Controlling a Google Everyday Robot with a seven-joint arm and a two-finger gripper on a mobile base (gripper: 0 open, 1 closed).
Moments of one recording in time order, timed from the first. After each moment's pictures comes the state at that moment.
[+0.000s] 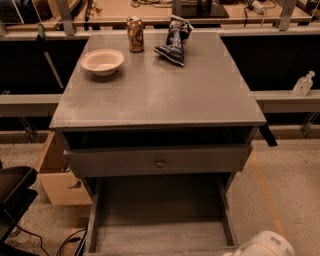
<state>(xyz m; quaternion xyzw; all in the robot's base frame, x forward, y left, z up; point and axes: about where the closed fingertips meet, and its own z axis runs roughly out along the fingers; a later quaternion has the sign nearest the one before) 0.253 -0.171 0.486 -0.66 0.75 0.04 0.07</state>
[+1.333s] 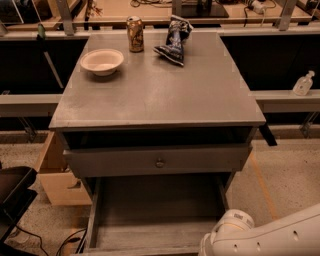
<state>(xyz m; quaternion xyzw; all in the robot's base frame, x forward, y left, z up) 0.324 -0.140 0.417 -0.65 0.76 0.05 0.07</state>
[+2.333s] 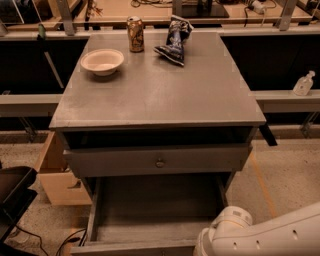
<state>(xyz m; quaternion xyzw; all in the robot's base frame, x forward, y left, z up) 0.343 -0.132 0.418 -0.65 0.75 0.05 0.10</state>
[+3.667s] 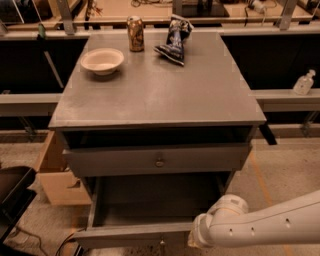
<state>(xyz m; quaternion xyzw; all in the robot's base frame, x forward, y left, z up) 0.397 -0.125 0.419 -0.66 0.73 0.03 0.14</state>
